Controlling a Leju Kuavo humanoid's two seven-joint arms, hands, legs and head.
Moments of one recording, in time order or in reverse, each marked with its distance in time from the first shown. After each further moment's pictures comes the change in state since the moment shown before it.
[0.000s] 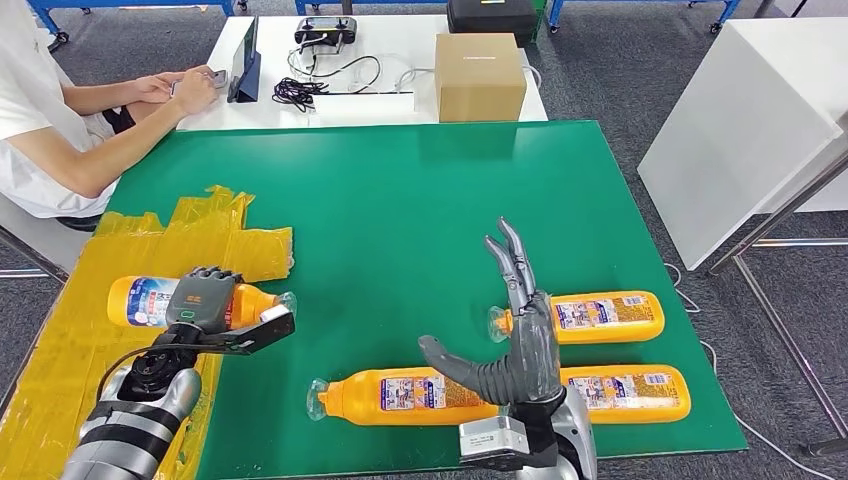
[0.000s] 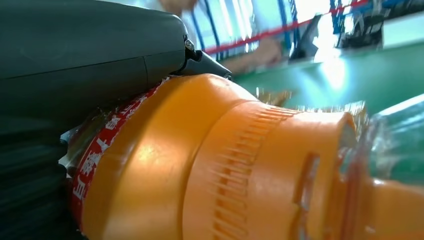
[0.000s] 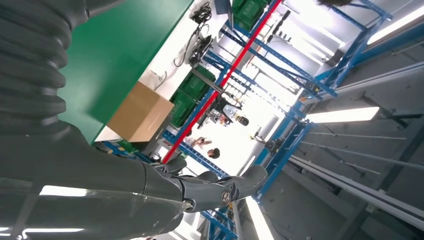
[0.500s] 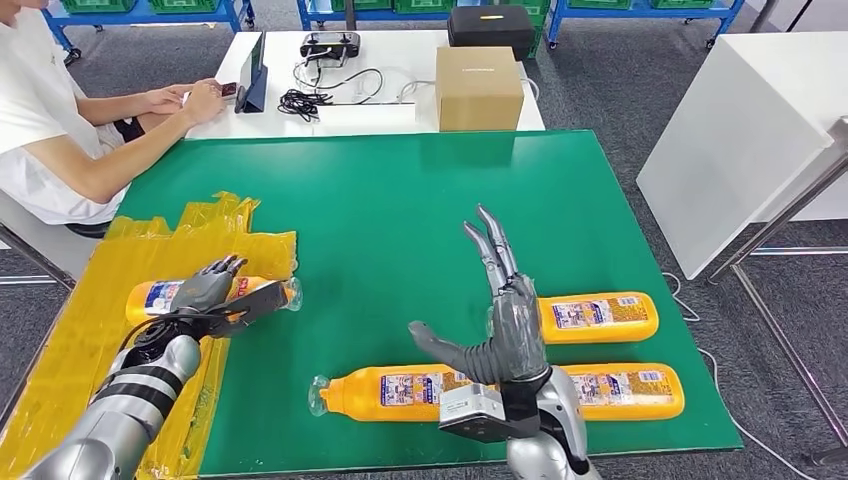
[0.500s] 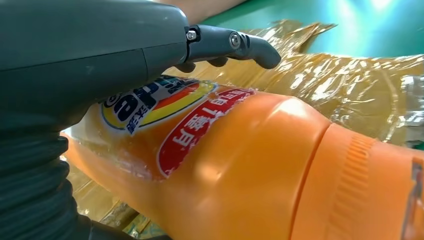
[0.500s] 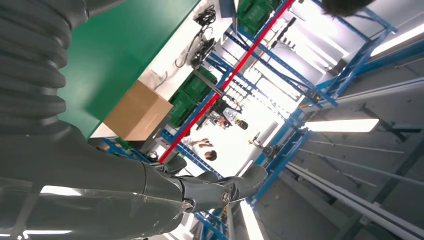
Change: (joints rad) left arm -0.192 -0.026 0.067 0.390 0.165 -0.184 0.047; right arm -0.083 -0.003 0.018 0.081 0.031 0.024 0.056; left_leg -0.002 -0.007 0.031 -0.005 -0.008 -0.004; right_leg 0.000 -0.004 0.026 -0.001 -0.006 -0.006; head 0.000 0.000
